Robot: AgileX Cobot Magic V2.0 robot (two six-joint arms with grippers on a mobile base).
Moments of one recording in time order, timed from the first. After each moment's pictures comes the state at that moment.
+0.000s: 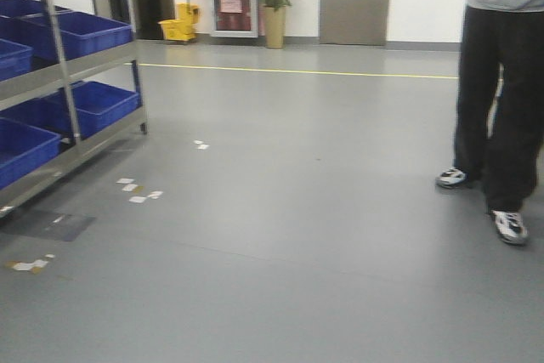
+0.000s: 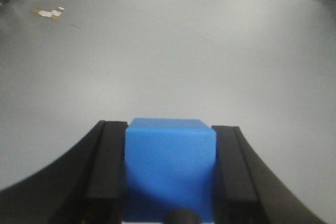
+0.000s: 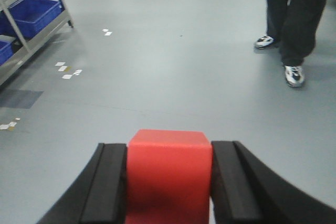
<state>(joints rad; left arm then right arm) -0.09 0.55 -0.54 0.00 0.68 -0.22 0.06 0.49 -0.49 0.05 0.36 0.16</state>
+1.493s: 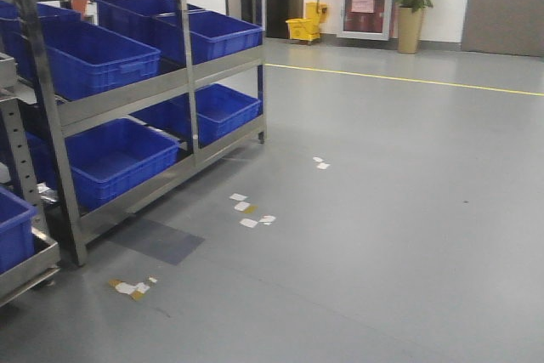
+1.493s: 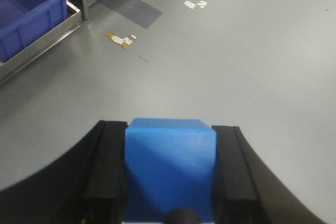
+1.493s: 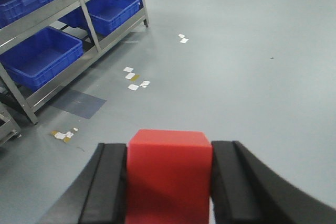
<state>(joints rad) -0.09 0.55 -0.54 0.00 0.68 -0.22 0.06 0.49 -0.49 0.05 0.36 0.16</state>
